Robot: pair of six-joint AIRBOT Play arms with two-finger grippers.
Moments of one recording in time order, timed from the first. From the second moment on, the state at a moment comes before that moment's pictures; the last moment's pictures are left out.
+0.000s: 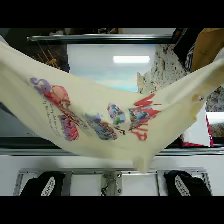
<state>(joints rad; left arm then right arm) 0.13 -0.80 1.56 1.33 -1.02 -1.63 -0.18 -0.80 1.57 -1.24 1.41 1.62</state>
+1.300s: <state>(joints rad) 0.17 -1.44 1.33 1.33 -1.10 -1.65 -0.28 -1.31 1.18 -1.22 1.17 1.57</state>
